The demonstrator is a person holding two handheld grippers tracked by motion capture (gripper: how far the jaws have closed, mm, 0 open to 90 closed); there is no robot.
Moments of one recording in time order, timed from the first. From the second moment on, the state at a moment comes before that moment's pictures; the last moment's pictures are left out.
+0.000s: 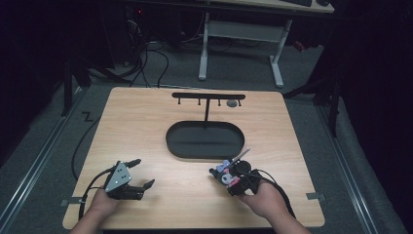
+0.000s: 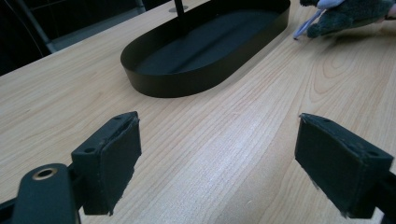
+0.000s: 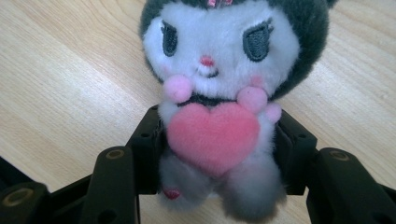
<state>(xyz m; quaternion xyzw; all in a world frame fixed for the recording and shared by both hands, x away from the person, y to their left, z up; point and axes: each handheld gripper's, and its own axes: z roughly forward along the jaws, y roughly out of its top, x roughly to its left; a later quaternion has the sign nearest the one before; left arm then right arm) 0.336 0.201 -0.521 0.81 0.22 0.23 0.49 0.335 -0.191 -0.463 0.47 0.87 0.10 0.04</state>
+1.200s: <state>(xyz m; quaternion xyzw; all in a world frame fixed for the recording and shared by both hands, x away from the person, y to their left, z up) 0.337 0.202 -0.521 0.81 0.22 0.23 0.49 0.351 -0.188 -0.428 0.48 0.87 0.13 0.05</state>
